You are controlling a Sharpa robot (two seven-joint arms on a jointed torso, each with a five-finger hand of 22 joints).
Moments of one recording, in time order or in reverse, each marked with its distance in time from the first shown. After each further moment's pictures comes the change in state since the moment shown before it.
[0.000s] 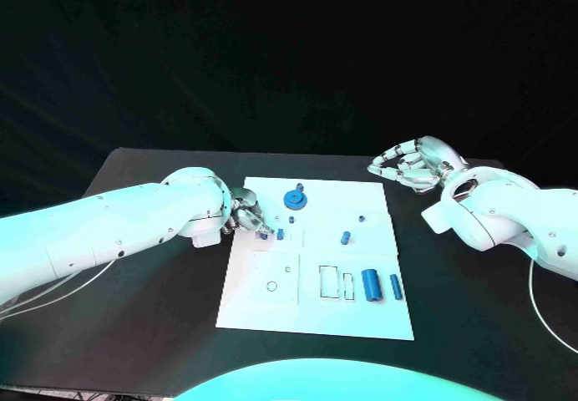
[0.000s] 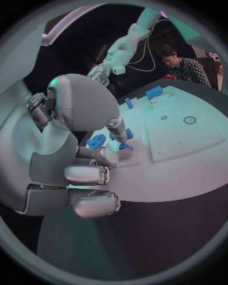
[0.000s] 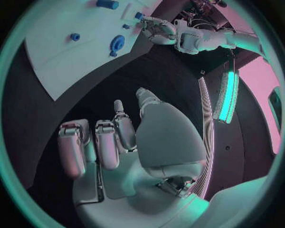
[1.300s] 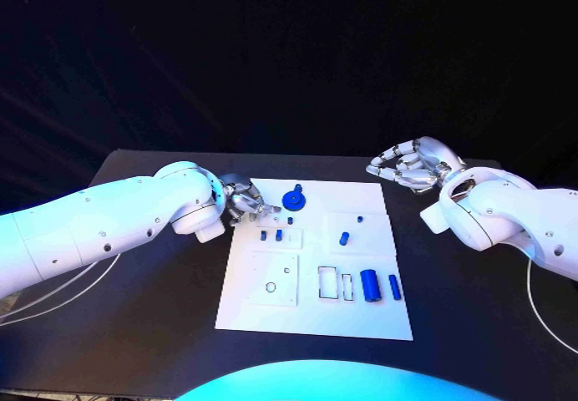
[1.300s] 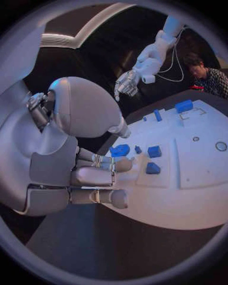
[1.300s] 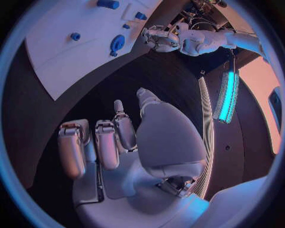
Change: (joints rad) left arm 0.001 -0.031 0.037 0.023 0.167 -0.209 0.071; left_hand 0.141 0.068 -0.320 0.076 -0.148 -0.223 0.097 -0.043 -0.048 -0.357 0.086 -0.278 -0.375 -0.060 0.067 -0.180 -0.141 0.071 -0.284 0.057 -0.264 -0.398; right arm -0.001 0.000 0.000 -0.003 0.000 -0.001 0.001; right_hand -0.009 0.002 0.000 0.000 0.000 0.000 0.000 0.000 0.000 0.000 0.000 0.000 0.000 0.000 0.000 0.000 0.000 0.000 0.000 0.000 0.000 0.000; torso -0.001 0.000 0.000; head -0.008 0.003
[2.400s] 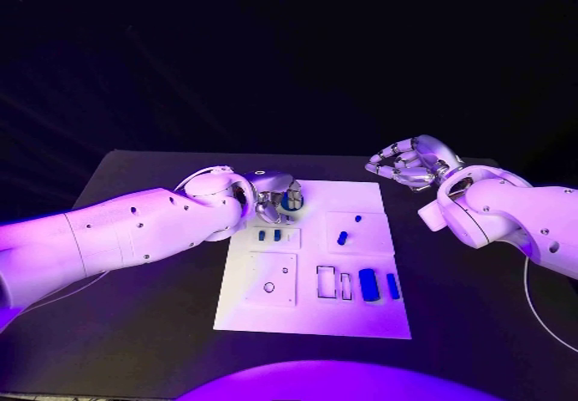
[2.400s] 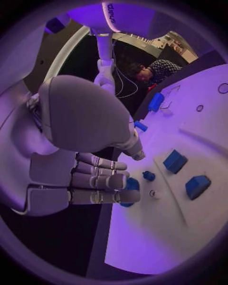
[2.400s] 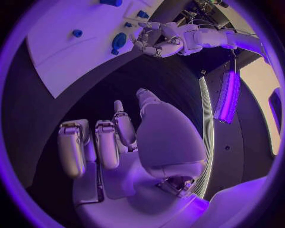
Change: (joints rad) left arm 0.000 0.143 -0.068 -0.110 -0.539 -0.096 0.430; left_hand 0.360 -0.140 0.216 -0.068 -0.001 0.001 0.045 -0.140 -0.337 -0.227 0.072 -0.300 -0.400 -0.265 0.066 -0.123 -0.419 0.025 -0.156 0.063 -0.188 -0.183; right arm 0.000 0.005 0.000 -0.011 0.001 -0.009 0.005; right_hand 0.000 0.000 0.000 0.000 0.037 -0.007 -0.001 0.004 -0.001 -0.030 -0.002 -0.036 0.001 0.000 0.000 -0.008 0.001 0.000 0.000 0.000 -0.015 0.000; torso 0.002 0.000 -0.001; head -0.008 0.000
